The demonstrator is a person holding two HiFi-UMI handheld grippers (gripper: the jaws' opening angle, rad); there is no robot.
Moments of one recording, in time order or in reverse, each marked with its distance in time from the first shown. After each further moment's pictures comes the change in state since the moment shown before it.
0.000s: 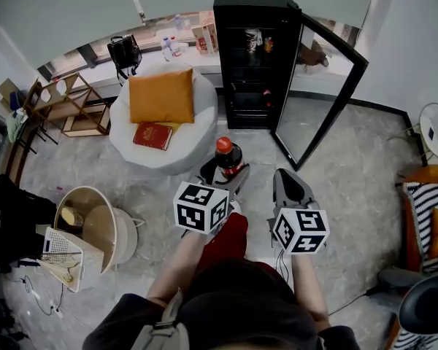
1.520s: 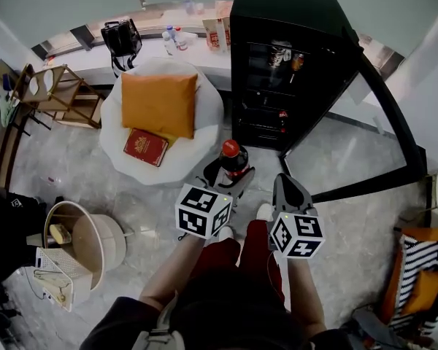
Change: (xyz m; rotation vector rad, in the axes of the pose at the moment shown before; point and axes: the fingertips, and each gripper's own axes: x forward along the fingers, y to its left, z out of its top) left arm 0.243 0.188 0.081 -0.088 0.042 0.051; right arm 0.314 -0.101 0.047 0.010 0.155 0.042
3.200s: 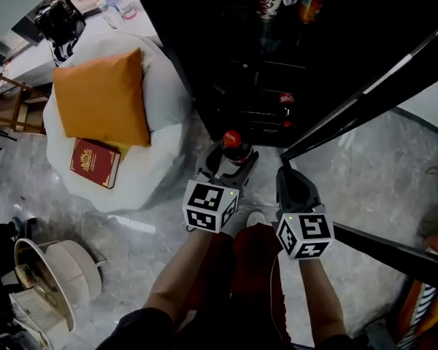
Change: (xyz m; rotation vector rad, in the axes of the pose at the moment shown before) left arm 0.349 0.152 -0.225 0.013 -0.048 0.014; right arm 0.285 -0.199 -0.217 -0.057 0.085 0.005
